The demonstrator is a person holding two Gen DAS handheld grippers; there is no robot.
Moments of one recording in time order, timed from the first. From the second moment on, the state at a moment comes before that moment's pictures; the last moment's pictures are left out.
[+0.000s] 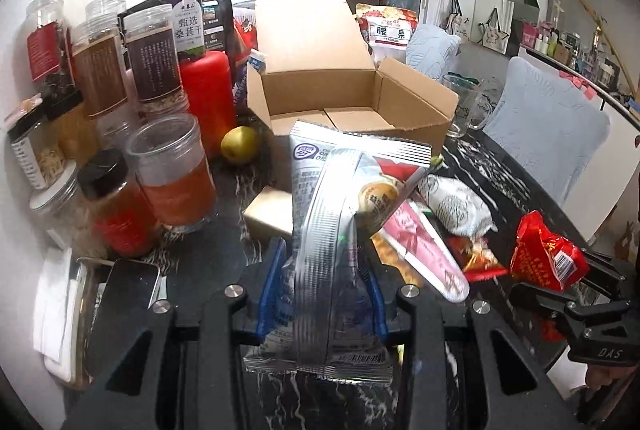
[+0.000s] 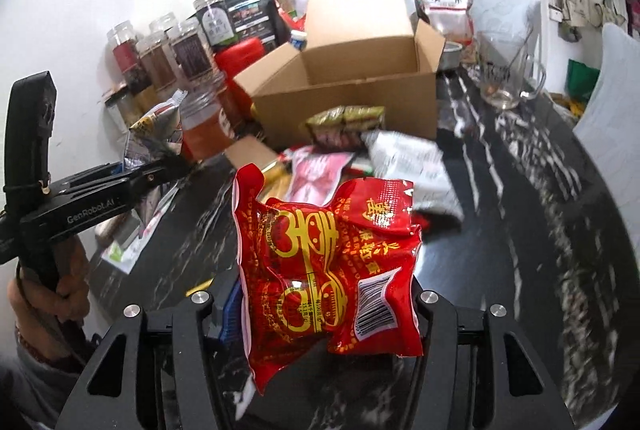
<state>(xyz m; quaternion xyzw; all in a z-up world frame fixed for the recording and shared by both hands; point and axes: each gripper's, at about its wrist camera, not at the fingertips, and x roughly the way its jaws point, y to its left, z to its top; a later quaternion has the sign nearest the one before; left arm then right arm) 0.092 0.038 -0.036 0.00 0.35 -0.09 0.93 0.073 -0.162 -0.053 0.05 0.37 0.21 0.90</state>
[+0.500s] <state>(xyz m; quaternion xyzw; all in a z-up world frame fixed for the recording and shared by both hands) 0.152 0.025 0.010 0.00 0.34 -0.11 0.93 0.153 -0.179 -0.015 0.05 0.36 0.20 0.91</state>
